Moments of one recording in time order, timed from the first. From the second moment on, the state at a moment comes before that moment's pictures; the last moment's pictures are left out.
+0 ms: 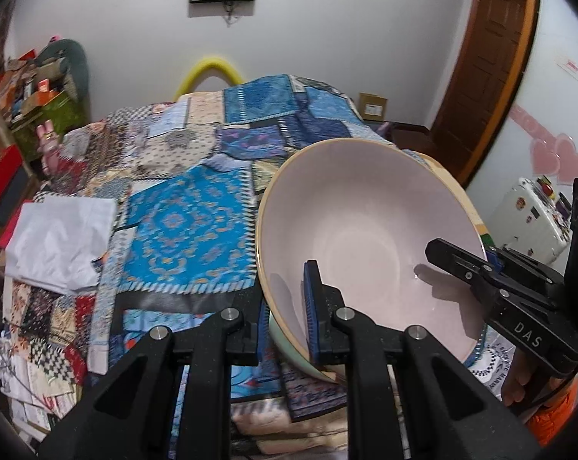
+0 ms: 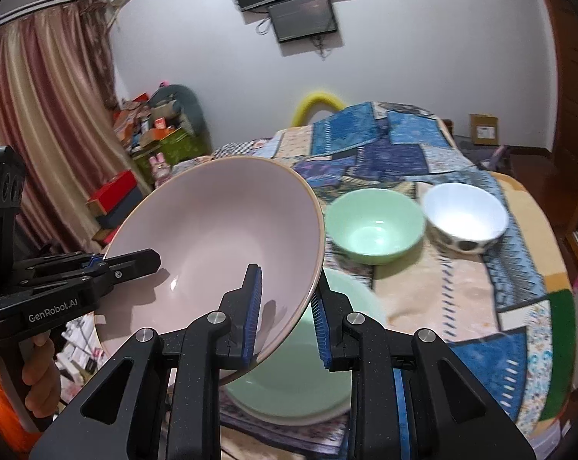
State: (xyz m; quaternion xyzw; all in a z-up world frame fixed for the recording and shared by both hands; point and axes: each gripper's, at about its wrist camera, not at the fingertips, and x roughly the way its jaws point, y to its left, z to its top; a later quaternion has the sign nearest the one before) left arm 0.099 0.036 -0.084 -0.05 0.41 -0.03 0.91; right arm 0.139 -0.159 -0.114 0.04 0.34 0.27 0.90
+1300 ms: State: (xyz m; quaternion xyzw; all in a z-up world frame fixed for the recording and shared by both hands) left arm 0.097 0.176 -0.210 -0.13 0.52 0.05 0.84; right arm 0.165 -0.007 -0.208 -0.05 0.46 0.35 0.82
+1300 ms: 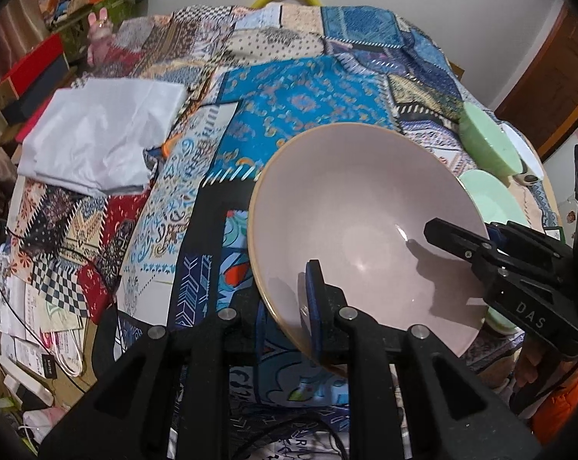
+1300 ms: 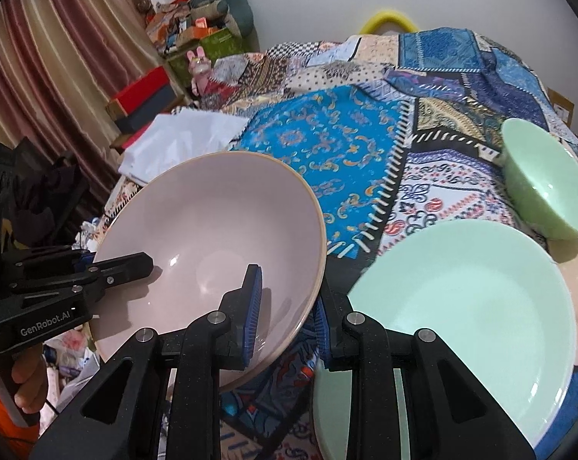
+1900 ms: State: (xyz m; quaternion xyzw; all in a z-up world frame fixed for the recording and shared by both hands) left arm 0.099 0.182 -0.228 -0.13 0.53 0.05 0.84; right arm 0.172 0.006 -0.222 -0.07 0.48 0.35 0.80
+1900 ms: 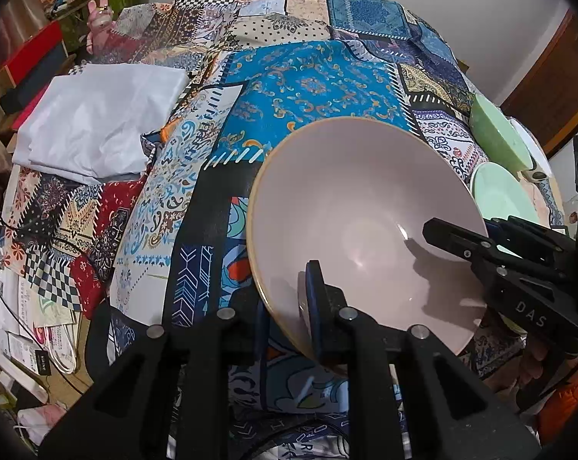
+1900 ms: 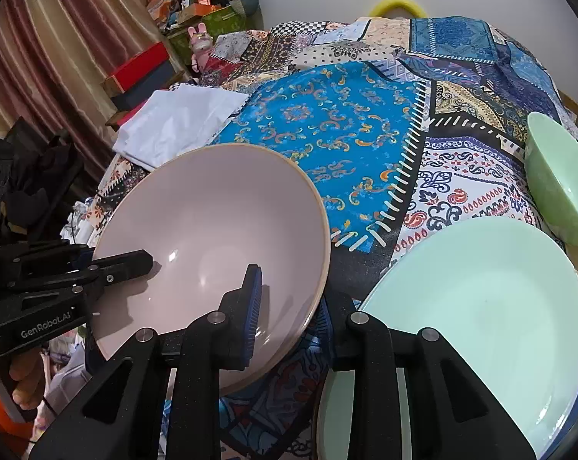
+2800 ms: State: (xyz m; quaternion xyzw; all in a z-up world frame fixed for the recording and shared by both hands) left arm 0.090 0.093 -0.095 -0.06 0.39 0.03 0.92; right arm 0.162 -0.108 -0.125 -0.01 0.36 0.31 0.88
